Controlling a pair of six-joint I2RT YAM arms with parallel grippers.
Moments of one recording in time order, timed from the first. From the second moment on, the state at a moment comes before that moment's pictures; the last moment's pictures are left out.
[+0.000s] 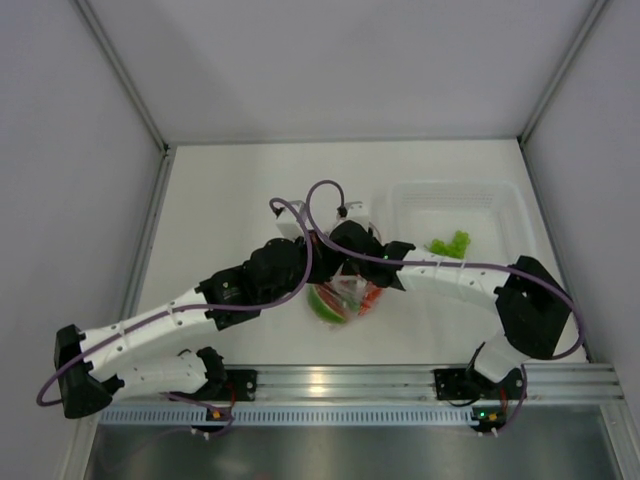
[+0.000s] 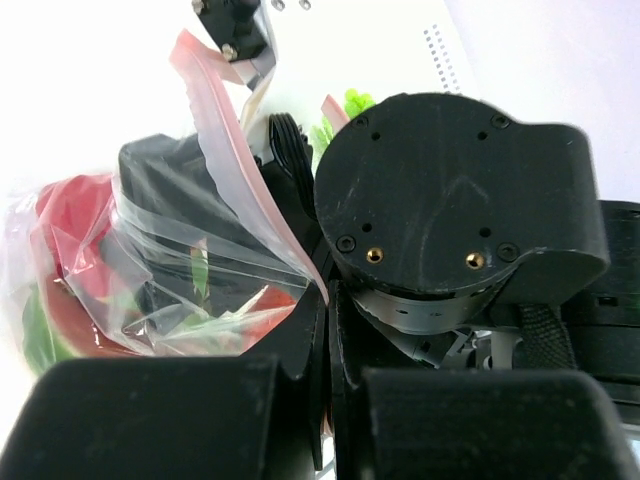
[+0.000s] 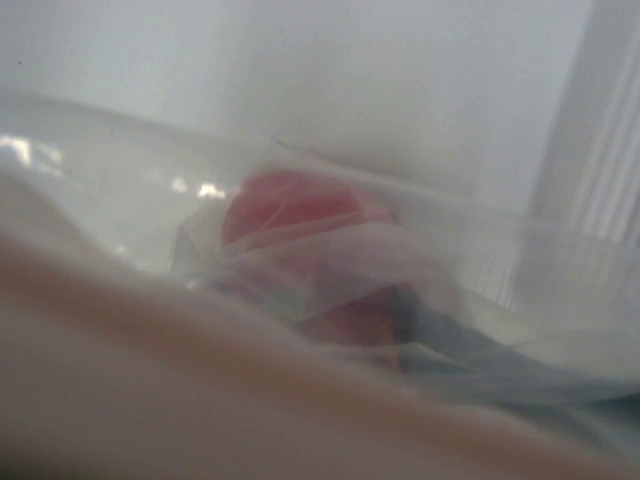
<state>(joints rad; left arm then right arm) -1.06 1.04 0.91 -0.19 -0.32 -0.81 0.95 1.58 1.06 -0.26 0.38 0.63</state>
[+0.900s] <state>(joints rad) -1.07 1.01 0.96 -0.30 -0.40 -0.82 0.98 1.61 1.07 -0.26 0.36 0.59</state>
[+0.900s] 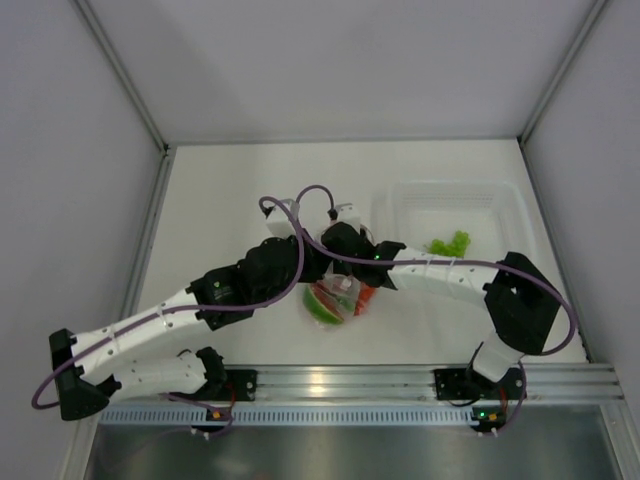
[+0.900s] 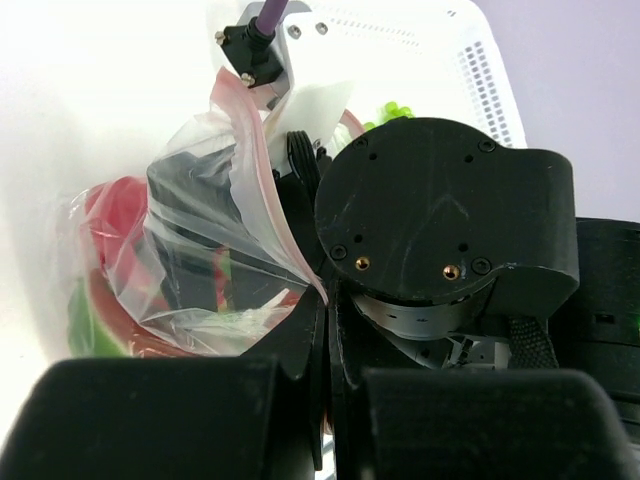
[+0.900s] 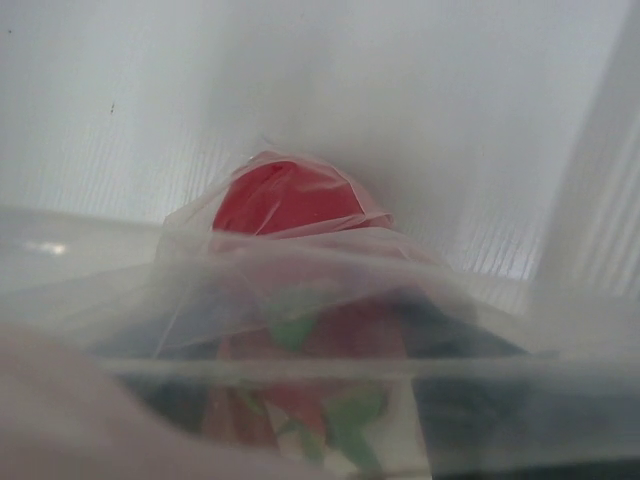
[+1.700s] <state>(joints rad) -1.06 0.96 0.96 -0.44 -0.52 -0.81 1.03 1.76 1.21 -0.28 0.40 0.59</state>
